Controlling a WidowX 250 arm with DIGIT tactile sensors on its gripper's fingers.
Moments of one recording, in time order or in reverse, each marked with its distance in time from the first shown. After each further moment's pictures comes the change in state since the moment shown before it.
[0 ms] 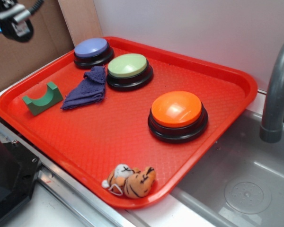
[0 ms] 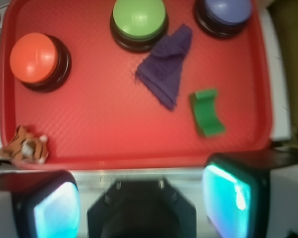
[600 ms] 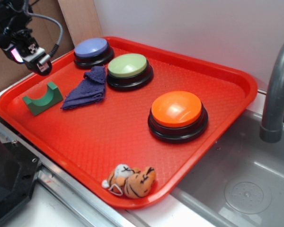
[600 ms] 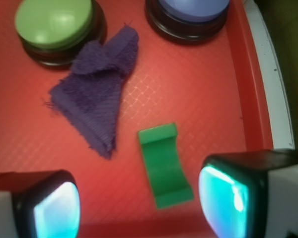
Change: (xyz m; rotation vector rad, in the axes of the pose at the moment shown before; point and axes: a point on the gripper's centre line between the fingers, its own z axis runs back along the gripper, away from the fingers) arm 0.022 0.055 -0.070 0.060 -0.107 -0.038
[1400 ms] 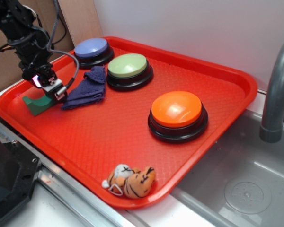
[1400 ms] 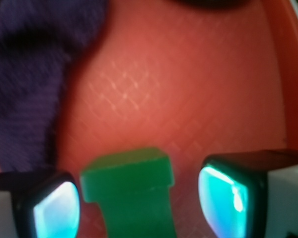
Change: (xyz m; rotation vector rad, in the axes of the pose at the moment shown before) arm 0.001 0.013 -0.069 0.003 0.062 -0.062
